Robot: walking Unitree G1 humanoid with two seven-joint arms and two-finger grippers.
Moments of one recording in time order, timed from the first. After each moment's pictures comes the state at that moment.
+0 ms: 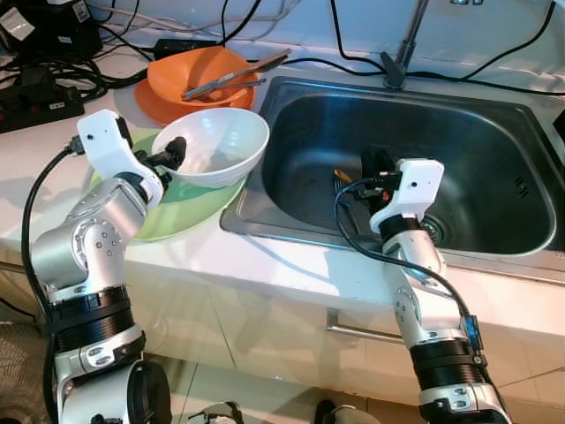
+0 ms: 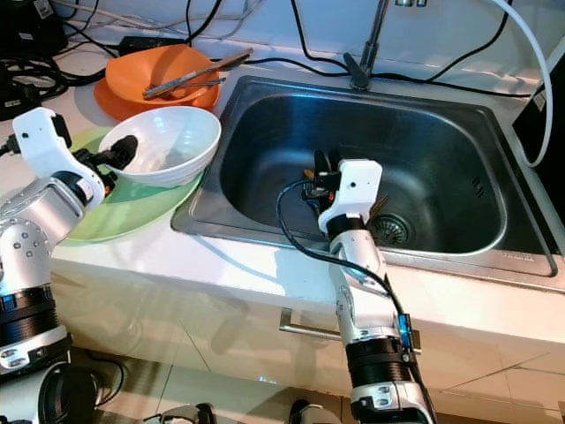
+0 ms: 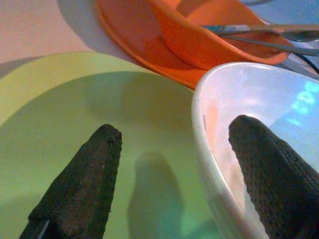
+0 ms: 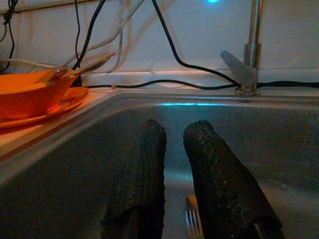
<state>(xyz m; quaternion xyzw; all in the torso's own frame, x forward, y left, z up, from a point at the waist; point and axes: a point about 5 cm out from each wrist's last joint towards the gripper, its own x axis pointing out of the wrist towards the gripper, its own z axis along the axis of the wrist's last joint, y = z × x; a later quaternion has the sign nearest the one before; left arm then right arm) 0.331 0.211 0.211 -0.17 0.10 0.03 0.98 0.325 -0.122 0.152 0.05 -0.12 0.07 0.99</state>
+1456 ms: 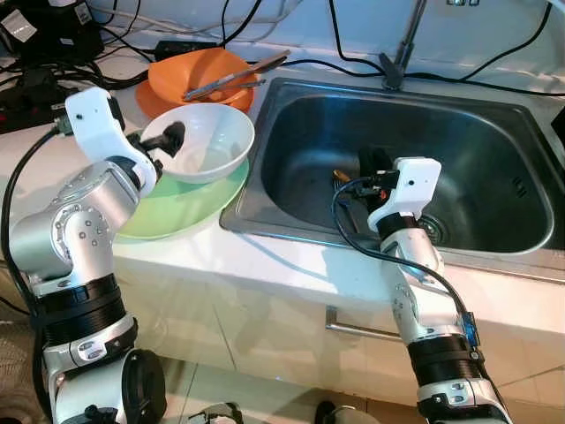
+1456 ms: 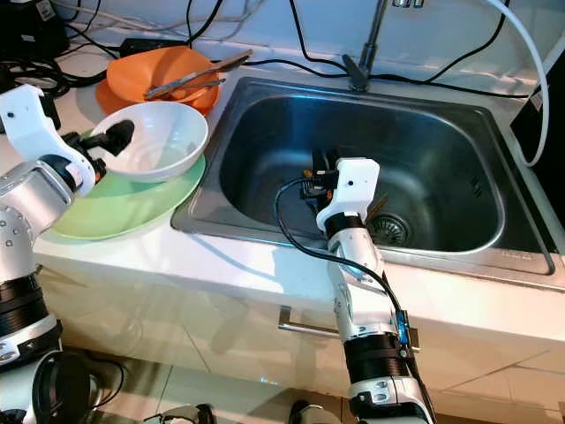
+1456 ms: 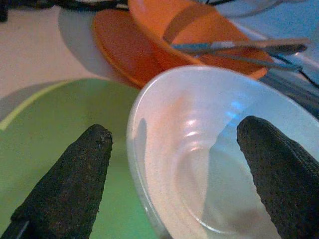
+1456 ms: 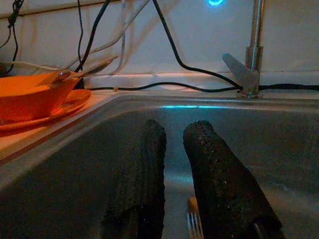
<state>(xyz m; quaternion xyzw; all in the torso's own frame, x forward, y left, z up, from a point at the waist) 0.326 0.212 0.234 -0.16 0.10 0.03 0.98 0.328 -0.119 0.151 0.05 -0.12 0.08 0.99</state>
